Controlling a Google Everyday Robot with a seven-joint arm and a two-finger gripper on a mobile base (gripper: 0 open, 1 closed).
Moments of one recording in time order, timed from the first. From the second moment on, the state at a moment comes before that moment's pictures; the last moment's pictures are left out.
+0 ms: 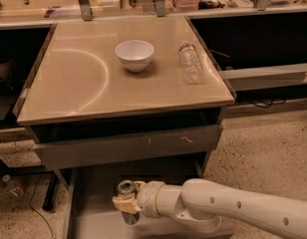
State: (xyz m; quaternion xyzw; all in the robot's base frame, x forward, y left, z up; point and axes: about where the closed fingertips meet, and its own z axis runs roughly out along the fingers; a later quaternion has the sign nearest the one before) arm 0.423 0.093 0.576 -0.37 0.76 0.36 0.39
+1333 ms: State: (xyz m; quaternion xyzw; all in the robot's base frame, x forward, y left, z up) arm 0.480 0.078 0.536 -0.30 0.74 0.33 0.50
